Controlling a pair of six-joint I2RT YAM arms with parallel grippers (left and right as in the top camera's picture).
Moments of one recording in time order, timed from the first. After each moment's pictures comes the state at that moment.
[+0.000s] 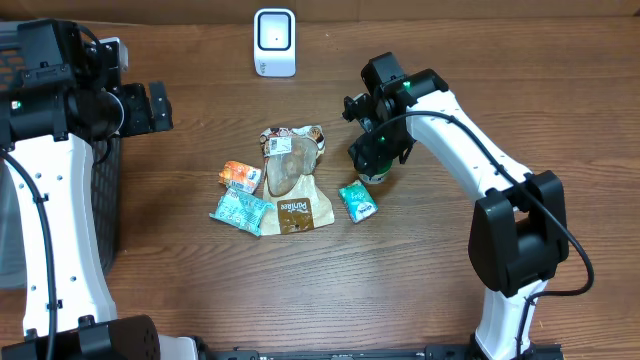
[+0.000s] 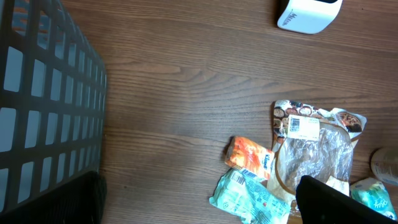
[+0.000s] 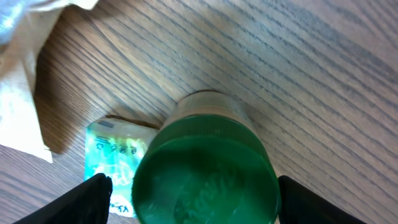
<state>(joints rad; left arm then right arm) 0.21 1.60 1.76 -1.20 0.13 0.00 0.39 2.05 1.69 -1.10 -0.09 -0.30</state>
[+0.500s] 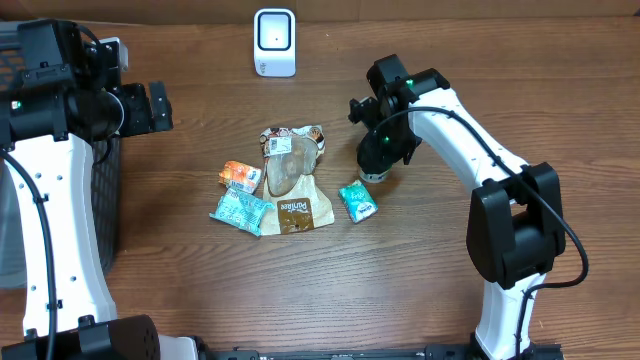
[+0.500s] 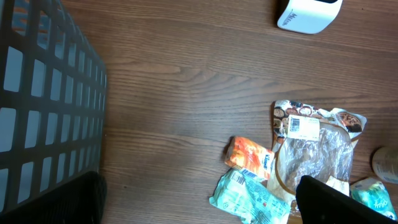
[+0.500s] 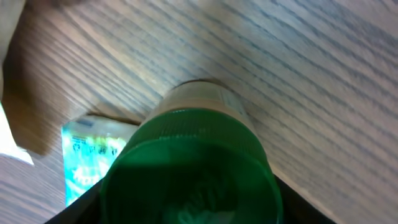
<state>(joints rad) 0.21 1.60 1.76 -1.20 0.13 0.00 0.37 2.09 1.69 -1.11 -0.10 -0.28</state>
